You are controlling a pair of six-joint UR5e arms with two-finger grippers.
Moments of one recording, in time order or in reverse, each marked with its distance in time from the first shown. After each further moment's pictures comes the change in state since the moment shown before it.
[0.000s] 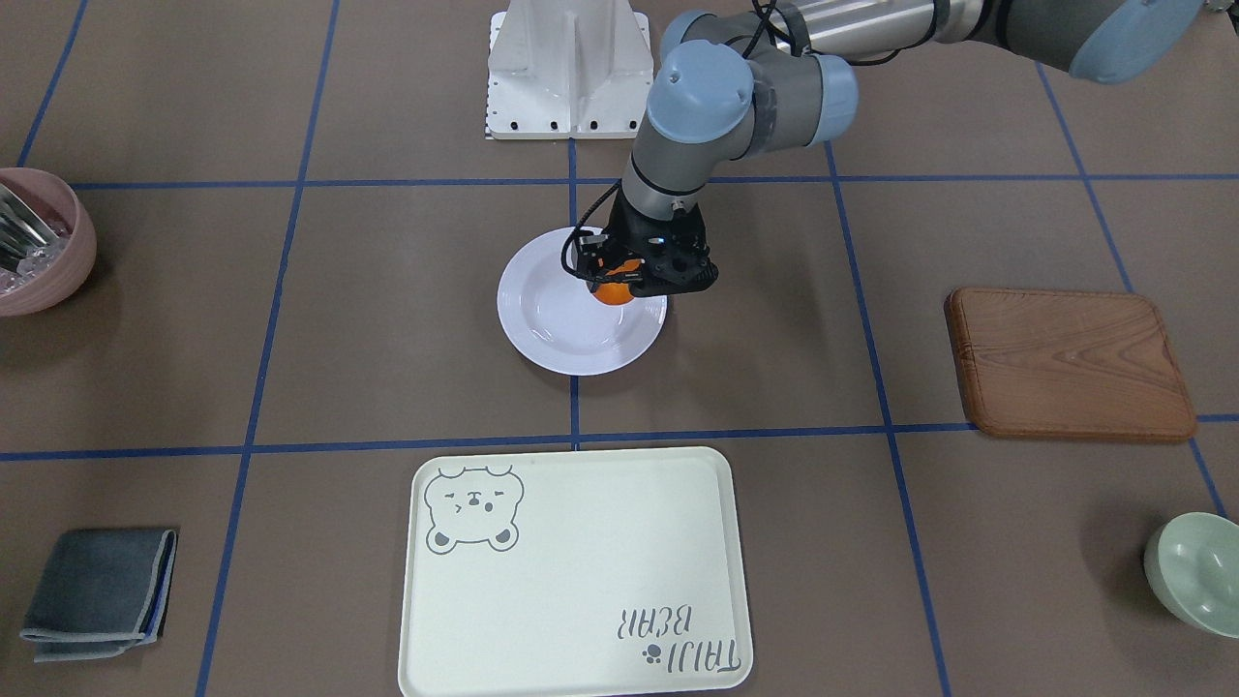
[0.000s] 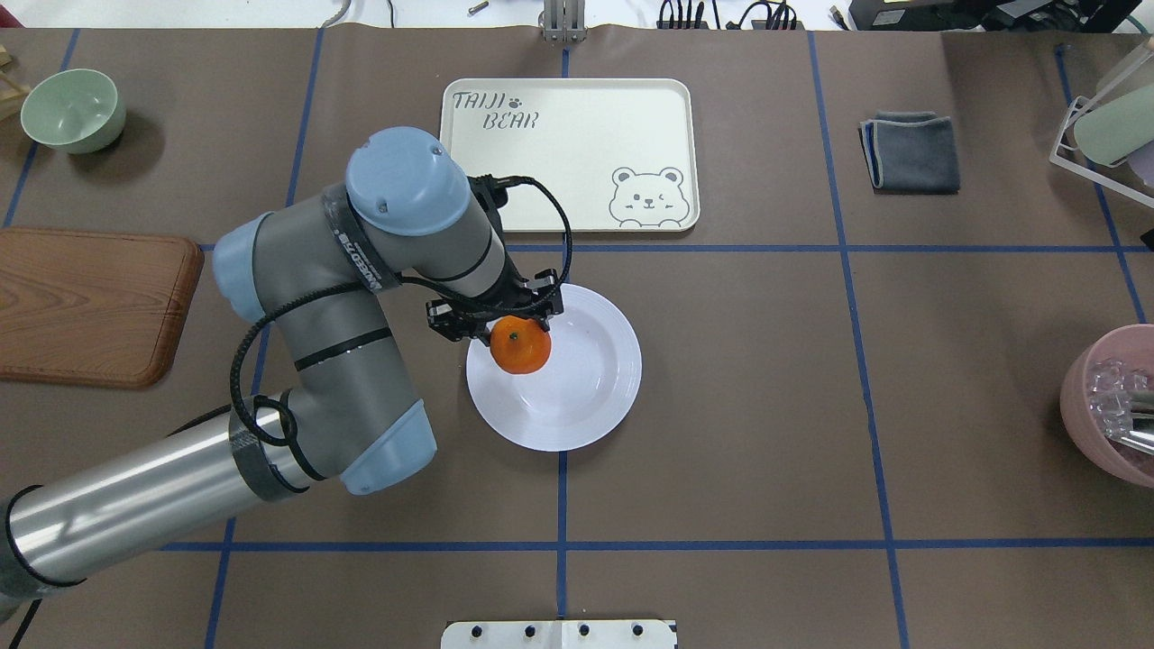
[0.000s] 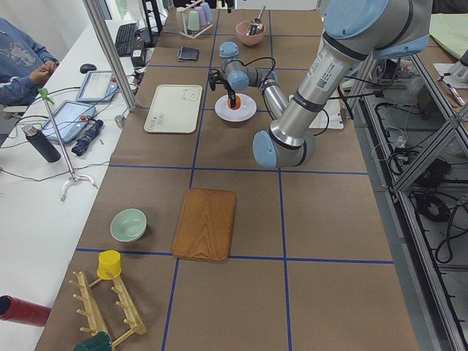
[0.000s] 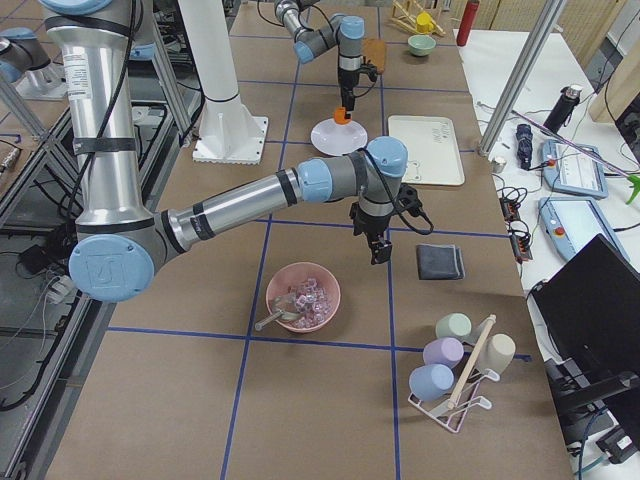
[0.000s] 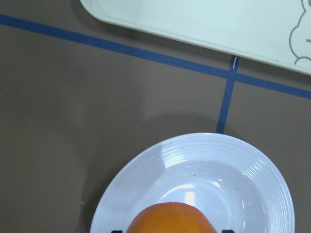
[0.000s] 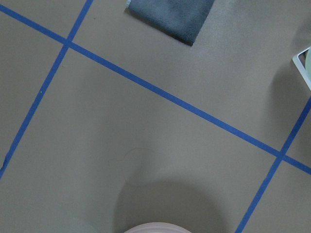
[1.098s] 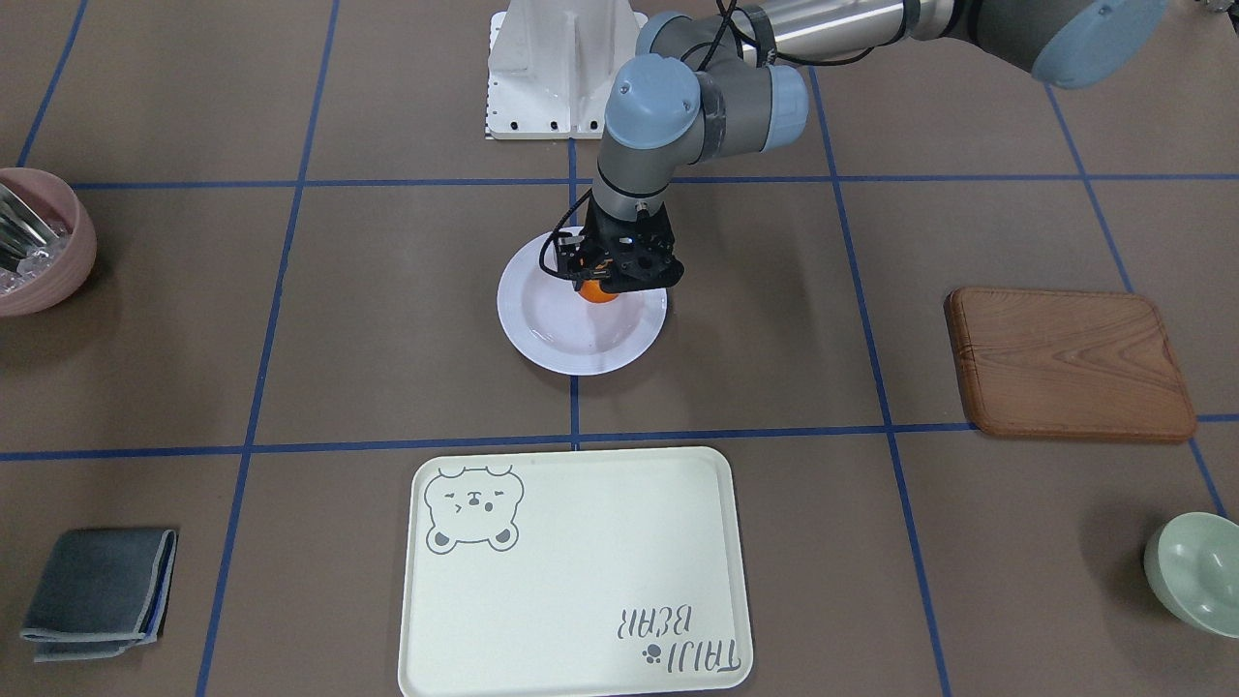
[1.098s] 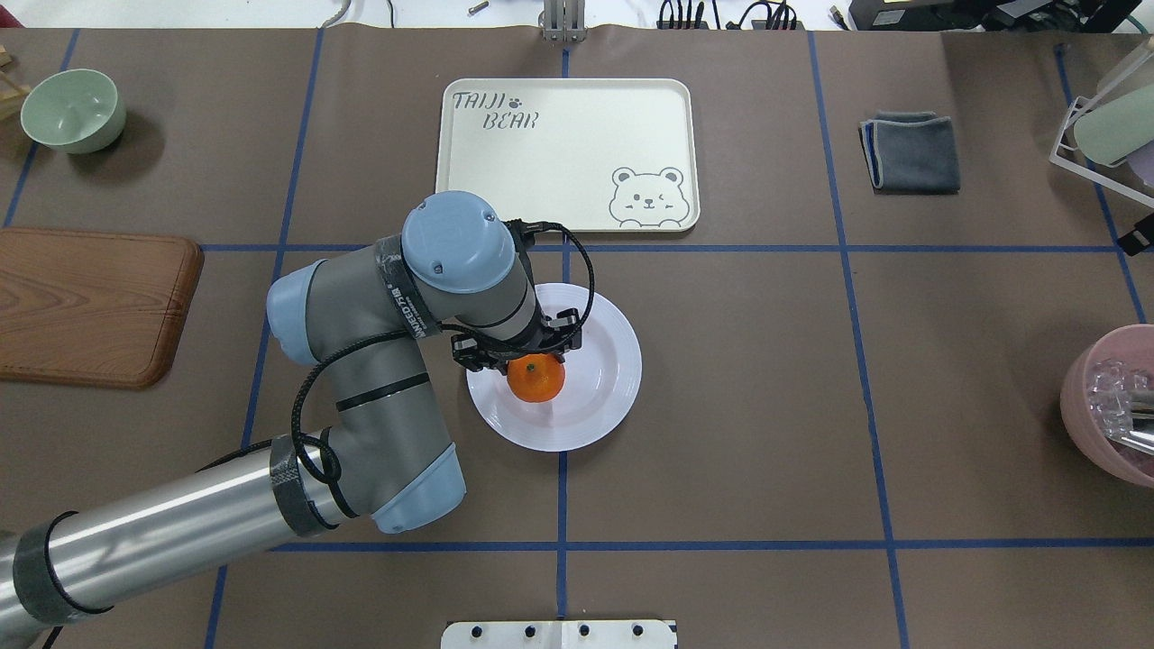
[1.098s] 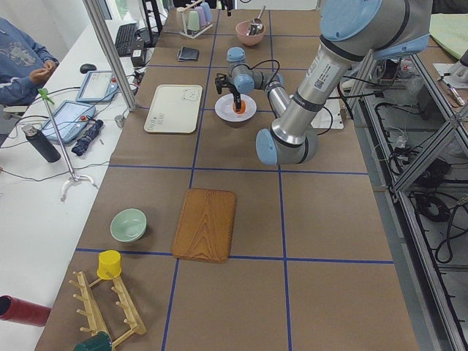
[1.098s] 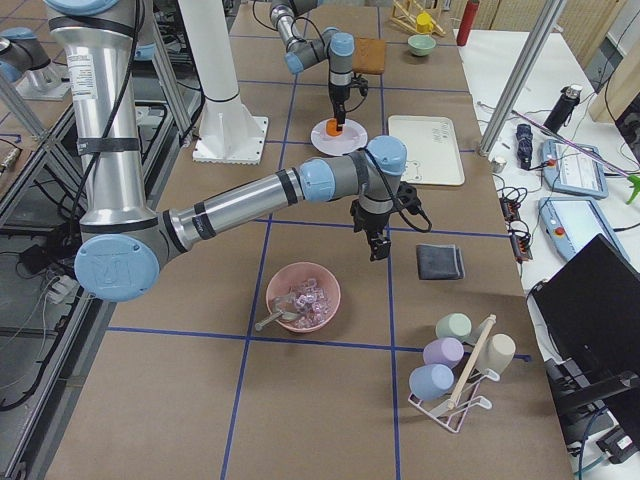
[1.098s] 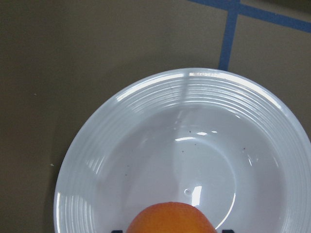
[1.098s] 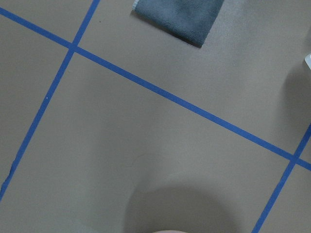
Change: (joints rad) left arm 0.053 -0.024 0.067 -0.014 0.065 -0.006; right arm -0.033 0.003 -0.003 0.028 0.001 0.059
